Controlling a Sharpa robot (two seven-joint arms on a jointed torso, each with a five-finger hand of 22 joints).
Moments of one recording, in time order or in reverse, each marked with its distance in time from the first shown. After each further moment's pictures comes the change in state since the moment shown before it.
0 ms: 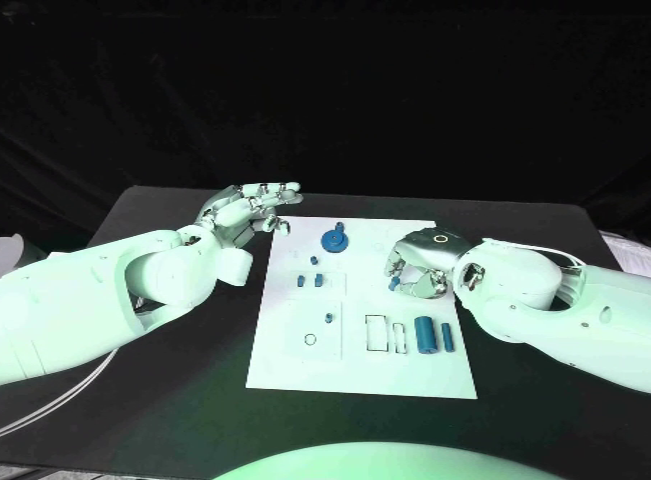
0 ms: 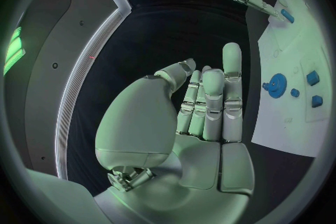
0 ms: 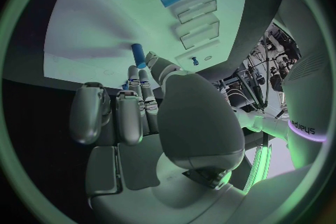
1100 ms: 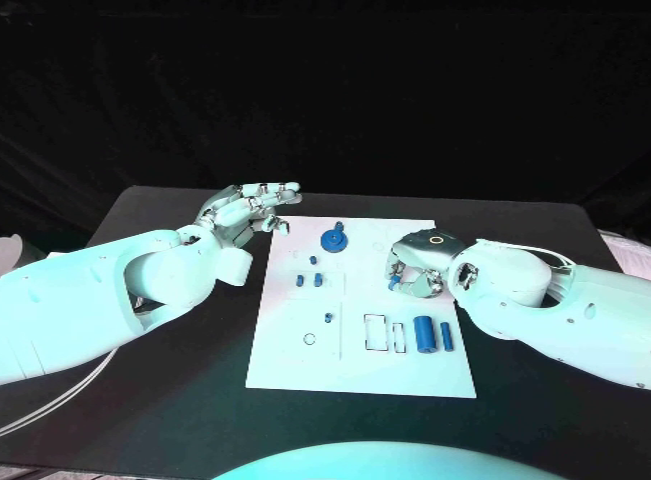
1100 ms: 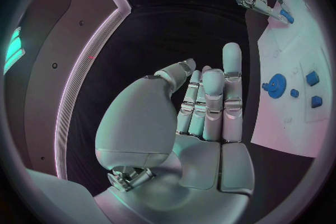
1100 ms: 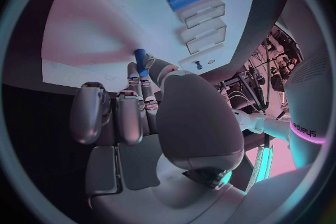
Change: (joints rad) left arm 0.000 0.000 0.000 0.000 0.000 0.001 -0.004; left_hand 0.000 0.000 0.000 0.000 0.000 0.000 0.000 0.000 0.000 0.000 0.000 0.000 0.000 0.000 0.000 0.000 0.000 0.000 0.000 0.000 0.000 0.000; right arm -0.010 0.031 -0.002 -0.058 -0.001 -0.008 0.026; right_hand 0.025 0.025 0.069 -0.019 -0.006 0.089 0.002 0.012 0.012 0.100 0.001 0.002 0.000 0.000 0.000 0.001 0.001 0.000 0.003 0.004 0.000 0.008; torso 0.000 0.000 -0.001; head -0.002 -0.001
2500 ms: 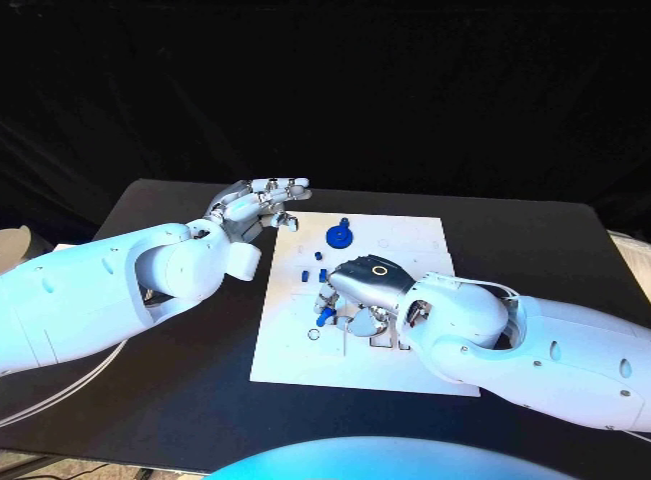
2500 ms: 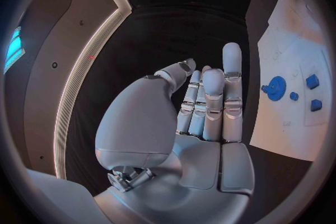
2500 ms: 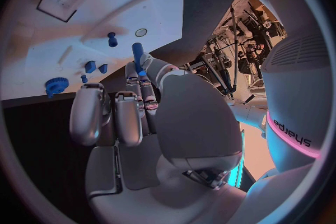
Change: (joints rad) left arm -0.001 0.010 0.000 -0.003 0.000 0.003 -0.001; left_hand 0.000 0.000 0.000 0.000 0.000 -0.003 -0.003 0.000 0.000 -0.004 0.003 0.007 0.000 -0.004 0.004 0.000 -0.002 0.000 0.000 0.000 0.000 0.000; right arm -0.079 0.135 -0.004 0.153 0.029 -0.098 0.050; right_hand 0.014 0.014 0.023 -0.024 -0.005 0.018 0.005 0.001 0.009 0.009 0.009 -0.004 0.006 0.000 0.000 0.009 0.000 0.000 0.004 -0.004 0.008 0.011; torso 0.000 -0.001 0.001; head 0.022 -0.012
